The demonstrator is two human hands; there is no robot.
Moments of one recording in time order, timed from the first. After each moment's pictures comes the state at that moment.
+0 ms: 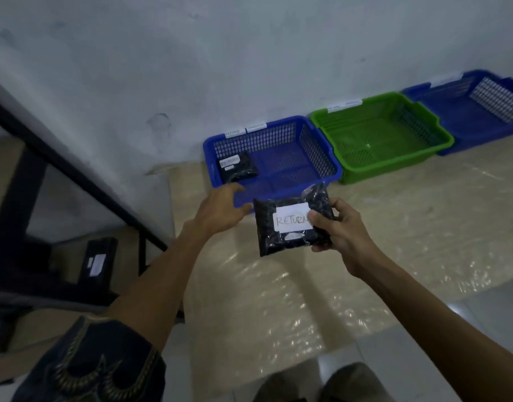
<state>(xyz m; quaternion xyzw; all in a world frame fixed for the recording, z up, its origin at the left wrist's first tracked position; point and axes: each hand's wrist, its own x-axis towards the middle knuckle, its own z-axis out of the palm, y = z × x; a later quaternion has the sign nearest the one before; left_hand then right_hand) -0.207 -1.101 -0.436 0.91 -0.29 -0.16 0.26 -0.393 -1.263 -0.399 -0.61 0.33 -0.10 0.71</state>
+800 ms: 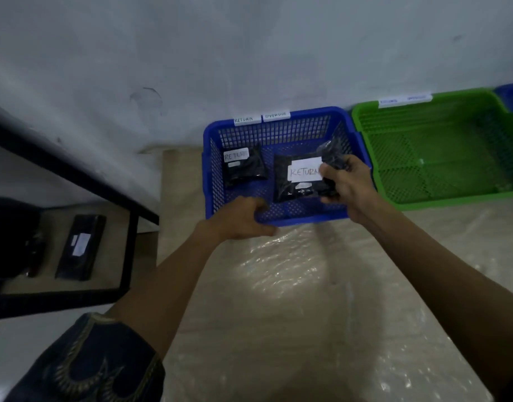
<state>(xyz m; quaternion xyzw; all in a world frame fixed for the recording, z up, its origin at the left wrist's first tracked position) -0.144 -1.172 -0.501 0.88 -0.28 -0.34 0.20 -0.200 -1.389 -0.463 -0.63 0.37 -0.02 0.68</state>
